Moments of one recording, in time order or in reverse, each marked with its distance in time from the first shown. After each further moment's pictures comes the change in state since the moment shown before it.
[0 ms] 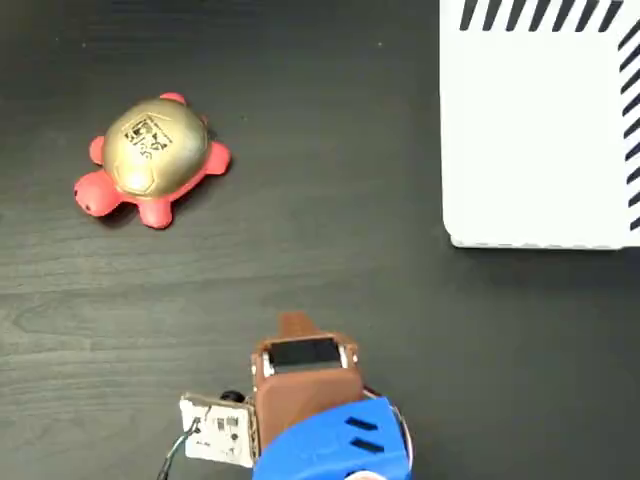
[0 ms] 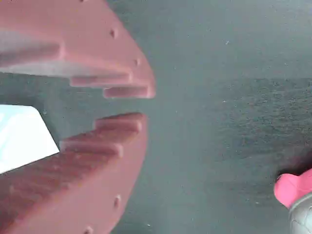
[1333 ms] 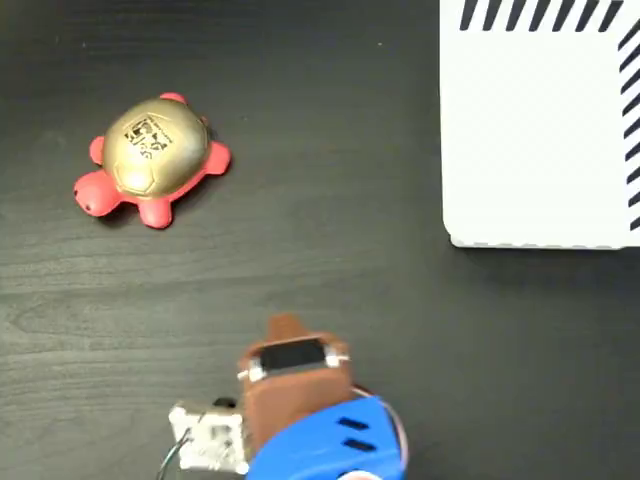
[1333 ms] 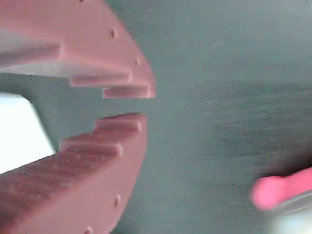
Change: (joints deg) arm -4.0 -0.4 0.0 -0.1 -3.1
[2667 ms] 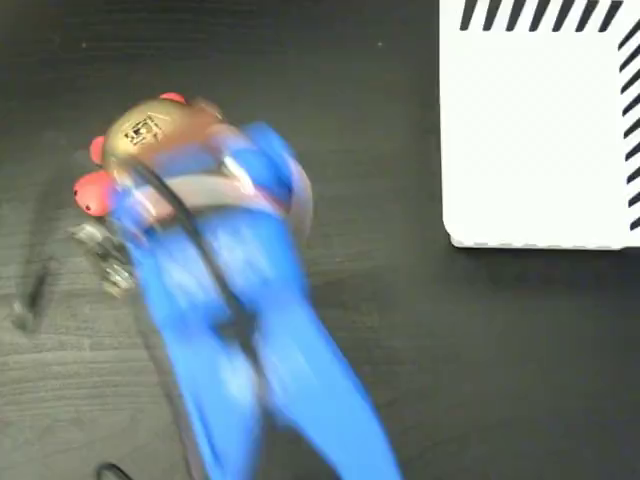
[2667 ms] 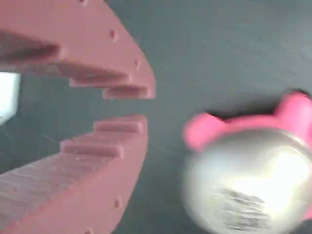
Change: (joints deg) arm -6.6 -91.4 -74.2 6.0 -15.6
